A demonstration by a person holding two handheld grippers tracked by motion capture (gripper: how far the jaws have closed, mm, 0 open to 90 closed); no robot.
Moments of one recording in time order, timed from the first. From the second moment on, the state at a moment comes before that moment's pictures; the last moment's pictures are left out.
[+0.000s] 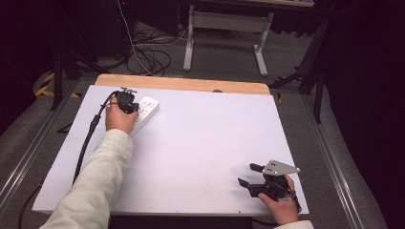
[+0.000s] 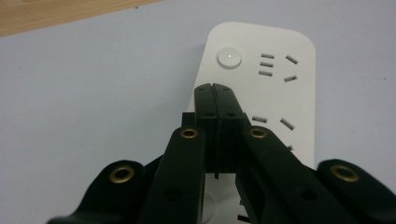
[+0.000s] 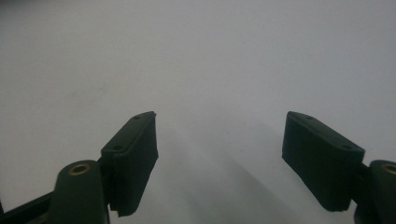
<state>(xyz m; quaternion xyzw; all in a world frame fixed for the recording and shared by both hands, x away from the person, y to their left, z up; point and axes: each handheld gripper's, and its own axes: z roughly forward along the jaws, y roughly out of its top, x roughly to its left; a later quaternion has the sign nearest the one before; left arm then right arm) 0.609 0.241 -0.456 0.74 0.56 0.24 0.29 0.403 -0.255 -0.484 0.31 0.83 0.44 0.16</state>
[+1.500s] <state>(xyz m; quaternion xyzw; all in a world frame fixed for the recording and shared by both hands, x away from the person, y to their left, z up) 0.562 0.247 -0.390 0.73 0.52 0.25 0.36 0.426 -0.244 -0.479 0.30 0.82 0.46 0.16</state>
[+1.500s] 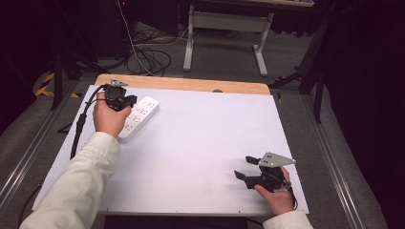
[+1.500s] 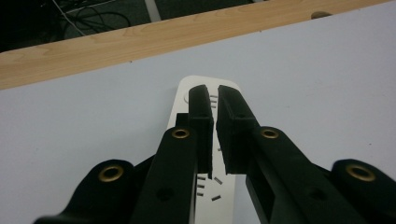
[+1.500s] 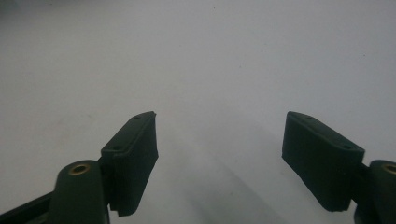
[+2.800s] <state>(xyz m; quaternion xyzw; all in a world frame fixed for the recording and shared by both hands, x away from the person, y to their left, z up) 0.434 0.250 -0.366 0.74 0.41 0.20 0.48 0.431 -0.236 -0.477 0.28 0.83 0.46 0.16</state>
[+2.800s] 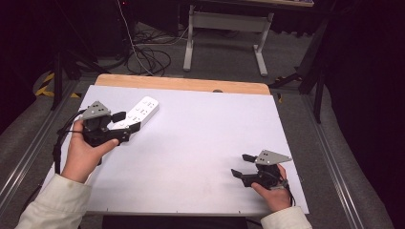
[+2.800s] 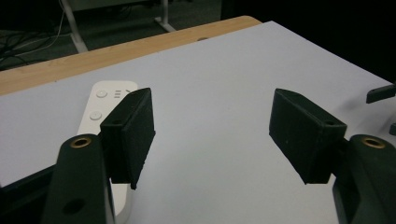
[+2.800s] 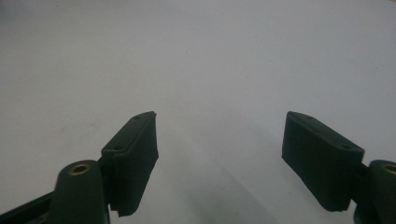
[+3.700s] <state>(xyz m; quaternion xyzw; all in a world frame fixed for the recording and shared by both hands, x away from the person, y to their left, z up) 0.375 0.268 -0.429 0.73 0.35 0.19 0.55 0.429 -0.235 -0.477 0.28 0.83 0.45 0.16</state>
